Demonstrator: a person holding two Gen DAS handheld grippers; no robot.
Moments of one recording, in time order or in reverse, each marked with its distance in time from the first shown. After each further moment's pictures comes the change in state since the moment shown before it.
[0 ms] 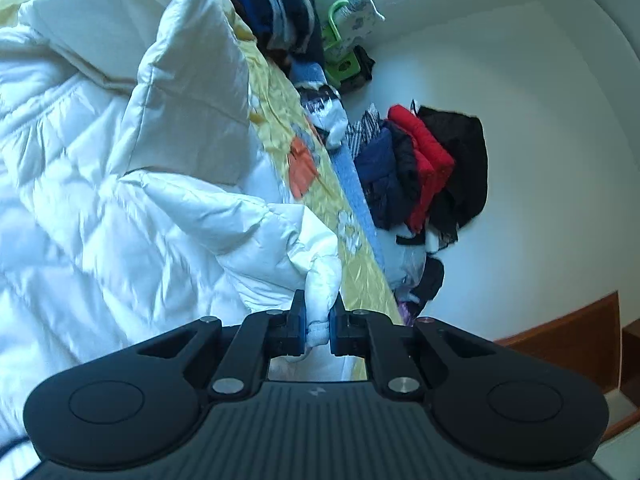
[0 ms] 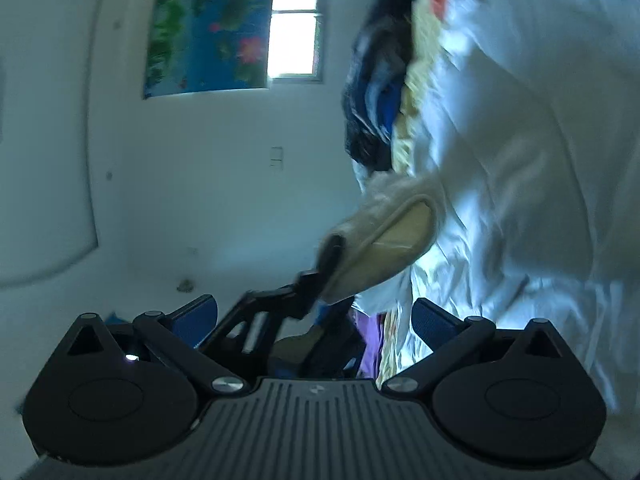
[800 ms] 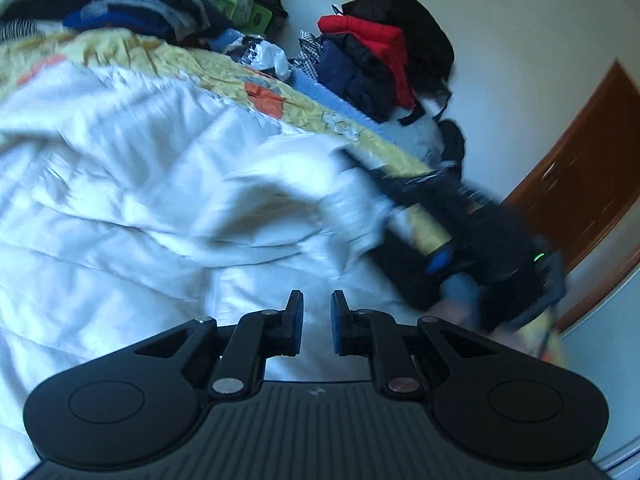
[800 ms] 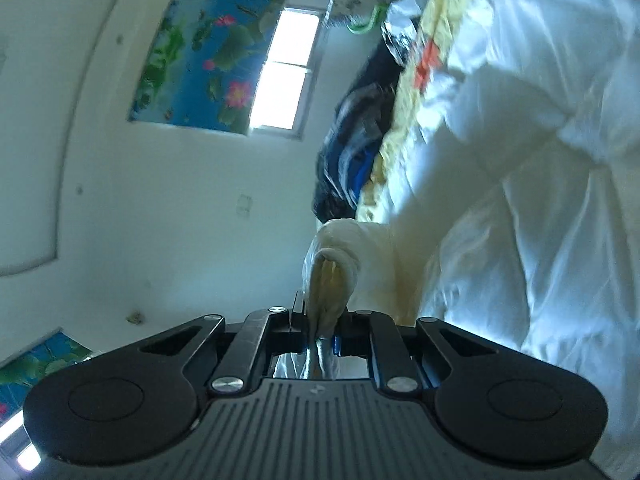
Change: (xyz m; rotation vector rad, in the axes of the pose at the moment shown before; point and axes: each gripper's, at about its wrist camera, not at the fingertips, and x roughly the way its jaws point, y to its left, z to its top) left arm -0.042 -0.005 -0.069 0.630 0.145 0.167; right arm -0.021 0.006 0.003 -0.164 -0.210 -0.105
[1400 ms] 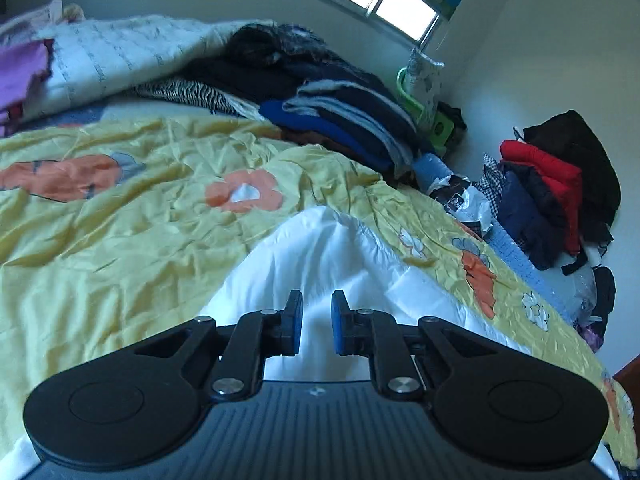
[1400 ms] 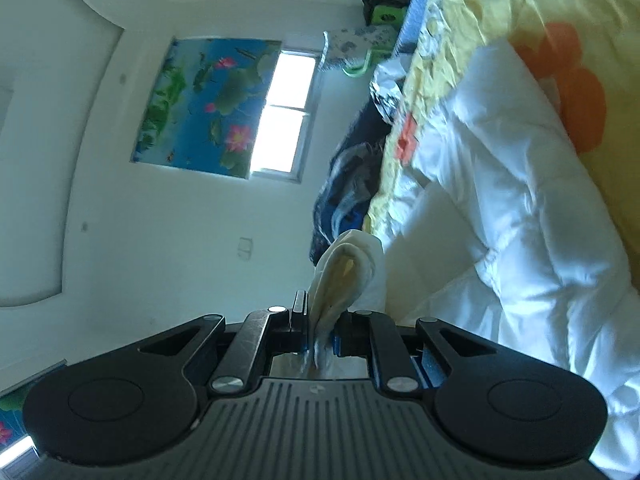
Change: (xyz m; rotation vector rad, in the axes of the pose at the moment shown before) left arm -0.009 0.120 0.116 -0.308 -0.271 0.422; right arm -0.052 -0.021 0.046 0.002 -0.115 -0.002
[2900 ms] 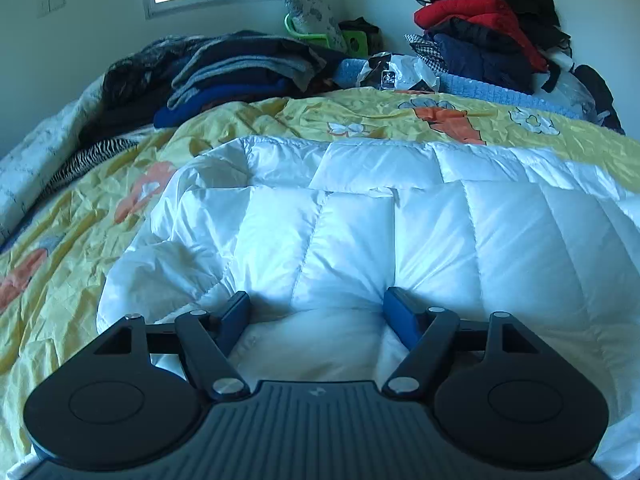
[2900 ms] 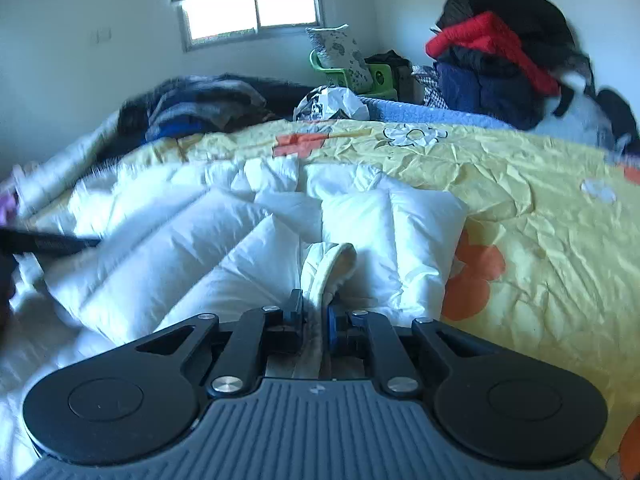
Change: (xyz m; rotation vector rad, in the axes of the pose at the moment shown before) left arm 0.058 -0.066 -0.084 0.619 0.053 0.075; right arm 0.038 0.053 -0.057 -1.060 0.136 -0.803
